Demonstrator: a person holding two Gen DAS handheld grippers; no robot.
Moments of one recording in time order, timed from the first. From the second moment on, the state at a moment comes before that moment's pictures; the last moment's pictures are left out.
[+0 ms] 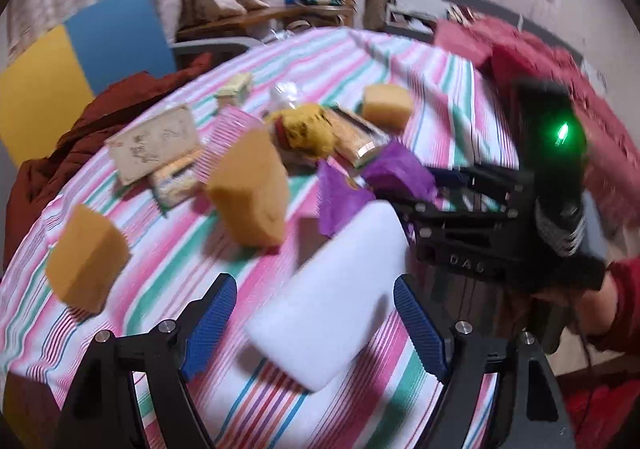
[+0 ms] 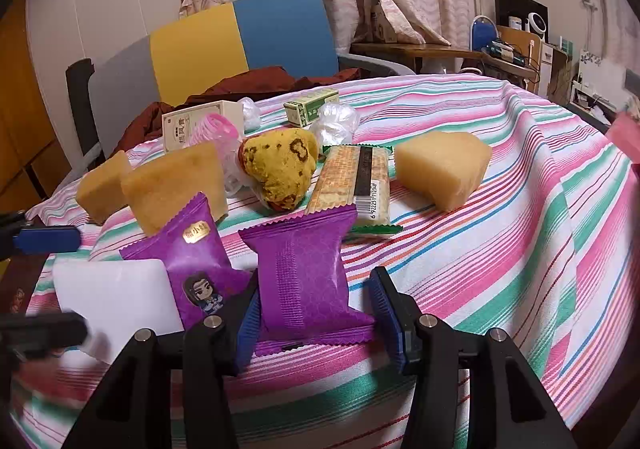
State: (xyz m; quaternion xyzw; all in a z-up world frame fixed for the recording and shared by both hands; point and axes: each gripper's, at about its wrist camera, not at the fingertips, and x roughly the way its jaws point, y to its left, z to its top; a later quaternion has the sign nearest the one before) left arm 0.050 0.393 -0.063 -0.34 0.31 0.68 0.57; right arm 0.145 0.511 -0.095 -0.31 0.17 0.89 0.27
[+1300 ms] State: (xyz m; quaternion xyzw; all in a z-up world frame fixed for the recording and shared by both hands) left arm 0.050 0.220 -0.070 -0.40 0.00 0.78 0.48; right arm 0.139 0.457 -0.056 -0.30 0.18 0.91 0.22
